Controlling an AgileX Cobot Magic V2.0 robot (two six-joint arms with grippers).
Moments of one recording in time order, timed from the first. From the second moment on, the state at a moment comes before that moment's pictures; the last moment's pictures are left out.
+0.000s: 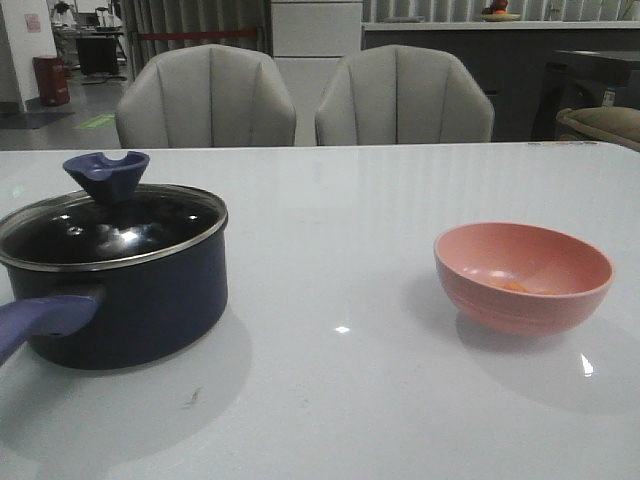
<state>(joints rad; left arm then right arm) -0.01 0.00 0.01 0.06 0.09 -0.11 0.12 -0.01 0.03 -0.02 0.07 0.06</state>
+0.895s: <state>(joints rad) -0.01 0.03 -0.22 0.06 0.09 -0.11 0.12 -0.01 0.03 -0.02 0.07 0.06</state>
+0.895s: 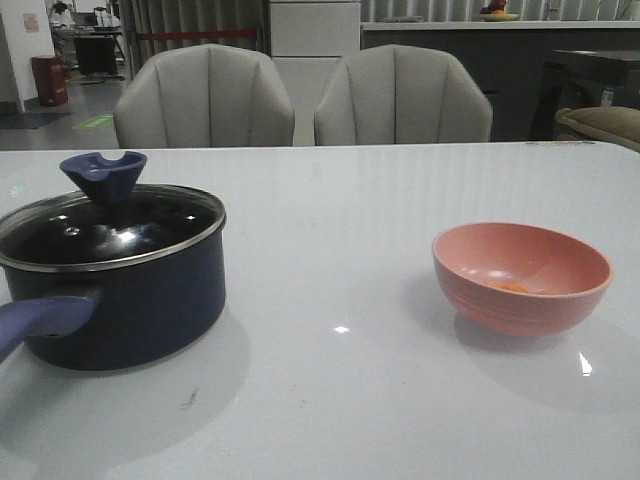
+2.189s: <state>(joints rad) -0.10 0.64 -0.64 0.05 0.51 -0.11 0.12 -0.01 0.03 -0.02 0.07 0.06</state>
